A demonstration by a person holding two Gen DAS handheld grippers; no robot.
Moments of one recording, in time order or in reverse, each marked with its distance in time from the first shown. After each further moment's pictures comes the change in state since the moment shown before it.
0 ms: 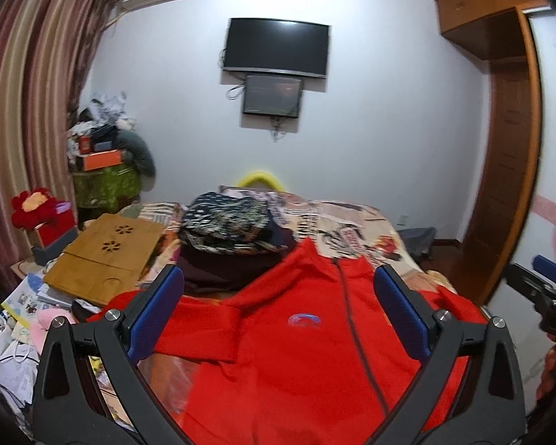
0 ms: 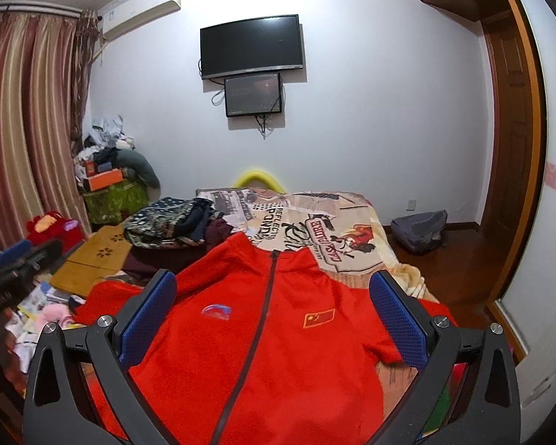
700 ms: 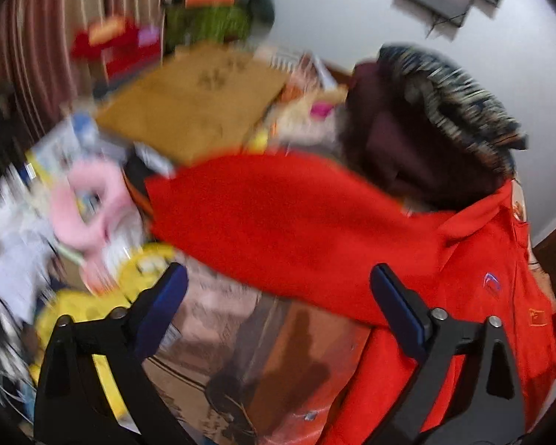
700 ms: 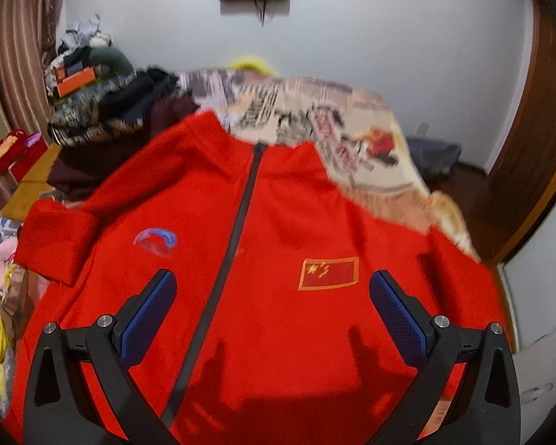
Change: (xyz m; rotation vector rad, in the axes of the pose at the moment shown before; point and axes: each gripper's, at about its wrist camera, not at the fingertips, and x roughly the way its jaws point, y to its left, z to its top) left arm 0.185 0.238 -0.119 -0.392 0.545 0.272; right arm 0.166 -0.017 -0.056 -0.070 0.448 -0.009
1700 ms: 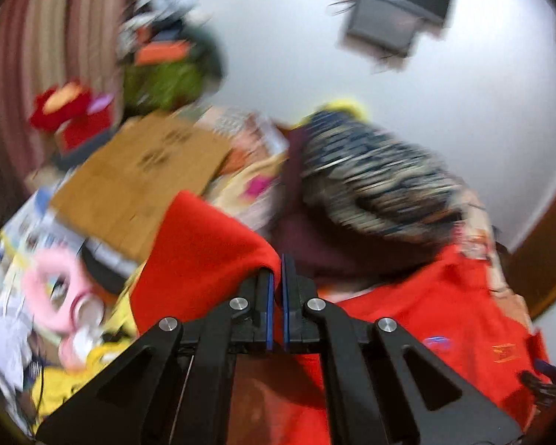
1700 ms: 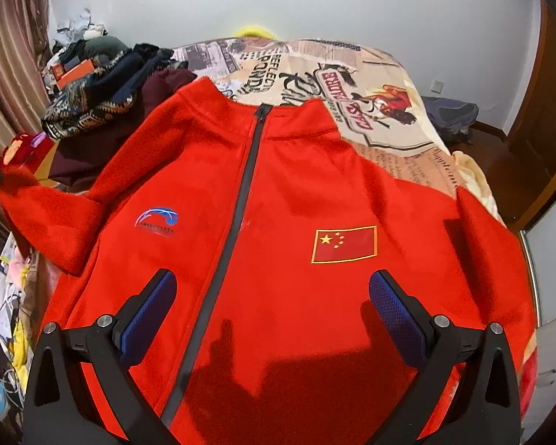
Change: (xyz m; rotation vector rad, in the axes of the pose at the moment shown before) left arm -0.057 -0.103 0.066 0.187 -0.265 -0.140; right arm 0.017 -0.018 0.006 0.060 0.104 0.078
